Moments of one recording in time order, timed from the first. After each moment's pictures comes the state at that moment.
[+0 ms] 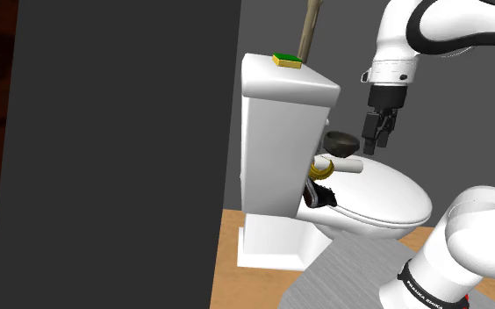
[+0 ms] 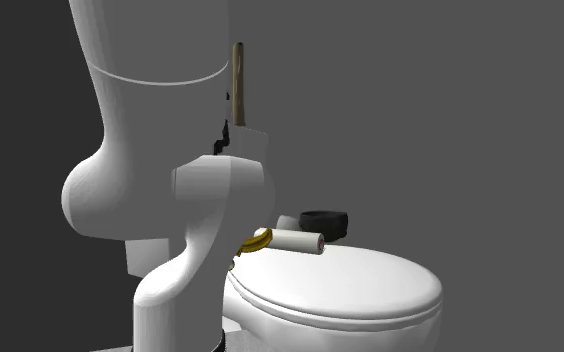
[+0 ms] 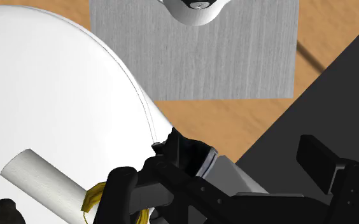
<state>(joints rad) 0.00 -0.82 -0.03 -2.45 0.02 1.42 0.00</state>
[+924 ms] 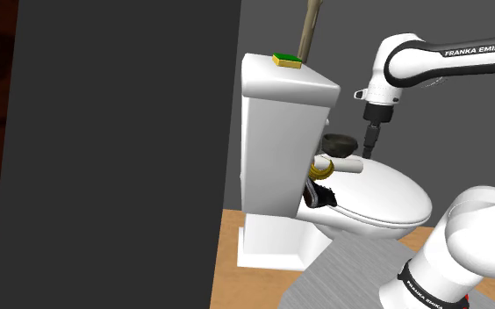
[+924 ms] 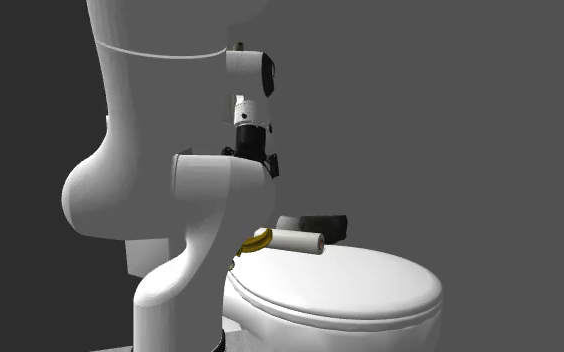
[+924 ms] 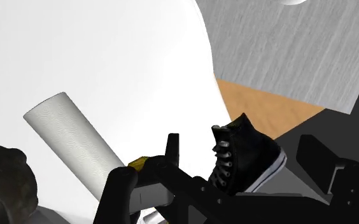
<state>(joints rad) 0.00 -0.67 -0.35 -2.51 -0.20 1.71 -0.48</state>
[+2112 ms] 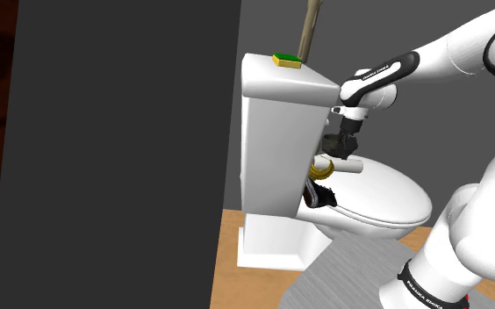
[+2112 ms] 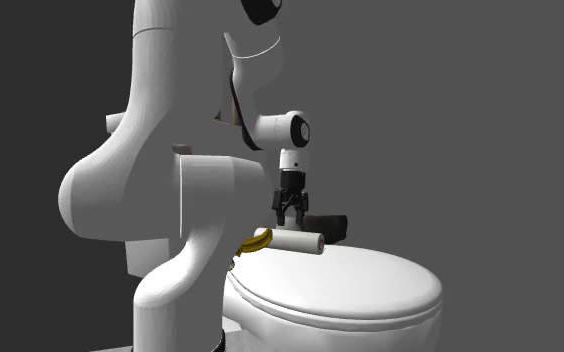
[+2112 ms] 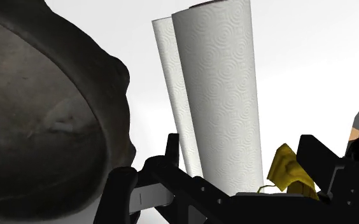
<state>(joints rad) 0.13 -0.01 -0.72 -2.23 0.02 2.10 -1.26</state>
